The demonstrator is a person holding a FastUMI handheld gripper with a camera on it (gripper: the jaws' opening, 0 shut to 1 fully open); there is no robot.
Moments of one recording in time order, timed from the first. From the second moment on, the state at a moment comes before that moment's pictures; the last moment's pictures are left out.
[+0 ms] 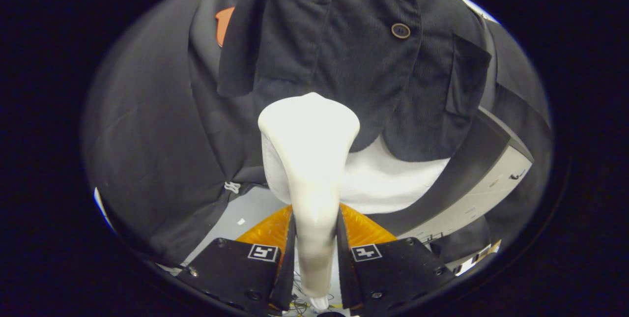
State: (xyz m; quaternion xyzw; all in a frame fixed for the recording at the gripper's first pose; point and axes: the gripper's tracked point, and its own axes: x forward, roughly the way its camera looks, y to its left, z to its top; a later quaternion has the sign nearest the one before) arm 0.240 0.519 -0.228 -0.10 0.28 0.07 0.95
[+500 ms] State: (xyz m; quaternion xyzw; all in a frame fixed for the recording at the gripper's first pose) arm 0.227 0.509 -0.191 -0.07 0.27 0.10 0.95
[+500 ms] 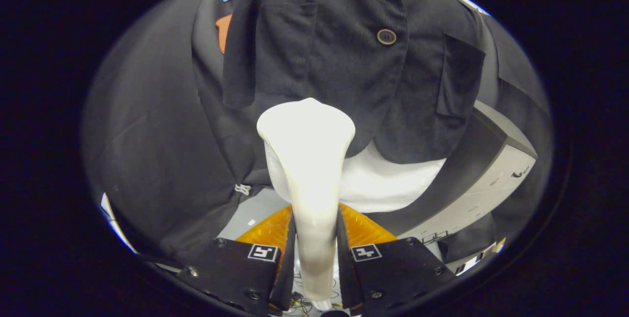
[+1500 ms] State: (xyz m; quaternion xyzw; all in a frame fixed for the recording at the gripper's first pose) arm 0.126 0.219 0.030 0.00 0.13 0.09 0.99
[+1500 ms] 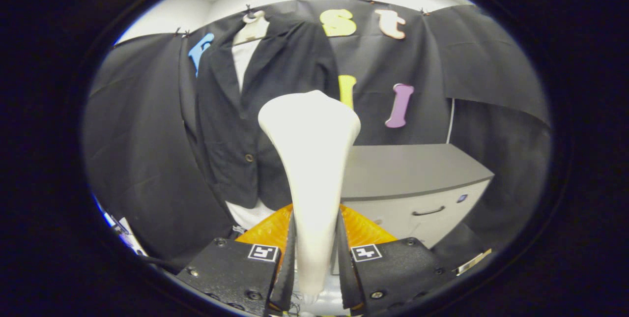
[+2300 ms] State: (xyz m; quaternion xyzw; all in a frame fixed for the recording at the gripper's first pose) arm 0.012 -0.017 -0.020 0.02 0.11 0.05 0.99
